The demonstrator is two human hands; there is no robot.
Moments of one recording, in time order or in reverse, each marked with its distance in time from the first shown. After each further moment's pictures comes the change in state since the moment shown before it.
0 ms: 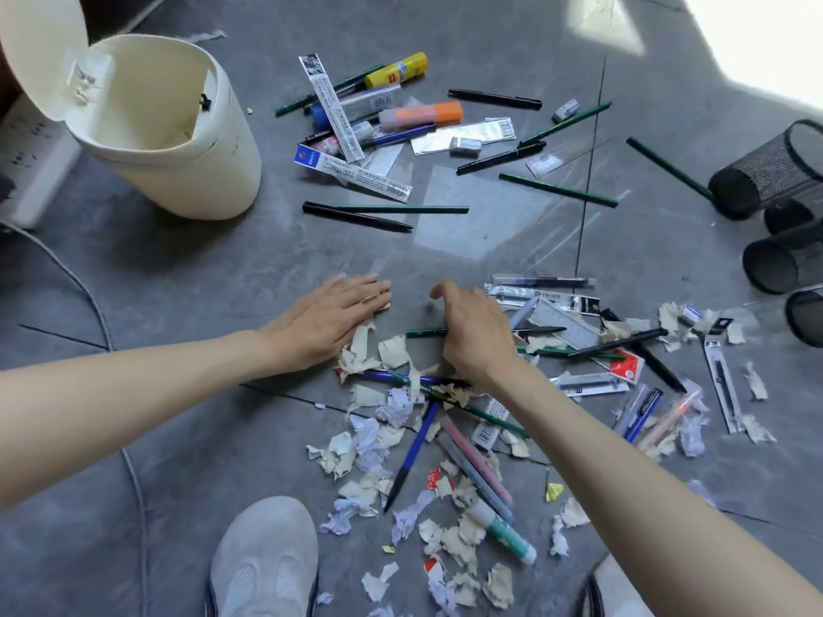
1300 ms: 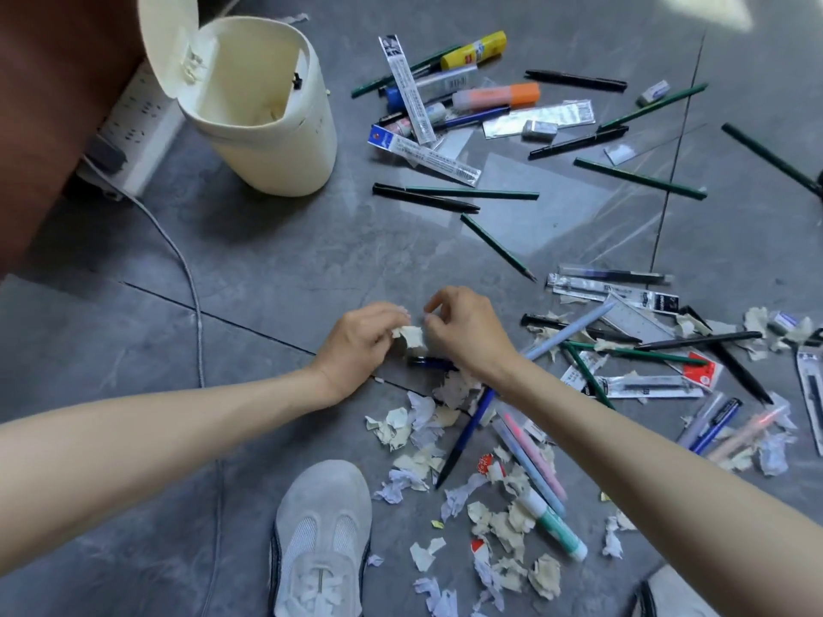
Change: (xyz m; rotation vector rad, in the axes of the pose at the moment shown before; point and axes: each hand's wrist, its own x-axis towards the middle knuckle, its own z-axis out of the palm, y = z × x) left_hand -0.054 0.048 -0.001 -0.350 0.399 -0.350; right_hand 0.005 -0.063 0.027 0.520 -0.113 0.074
